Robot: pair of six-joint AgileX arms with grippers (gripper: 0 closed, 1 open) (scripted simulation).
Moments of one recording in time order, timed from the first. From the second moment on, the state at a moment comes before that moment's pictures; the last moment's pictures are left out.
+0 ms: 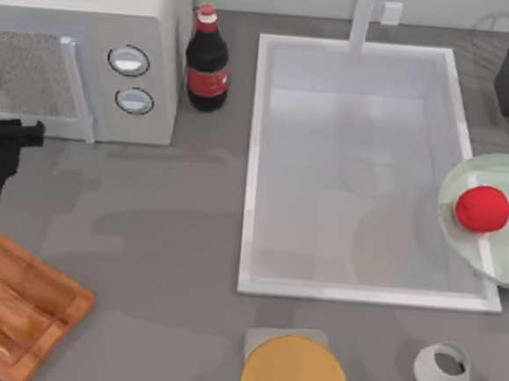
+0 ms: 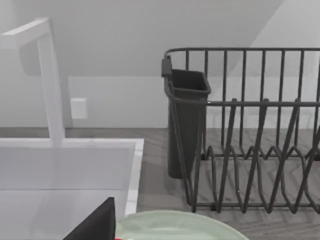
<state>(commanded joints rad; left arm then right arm) 0.00 1.73 1.32 -1.20 0.00 -0.15 0.00 0.00 0.00 0.00 0.00 0.00</state>
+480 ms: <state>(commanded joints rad) 0.01 1.69 1.18 -1.13 0.01 -0.99 0.00 0.00 0.00 0.00 0.00 0.00</state>
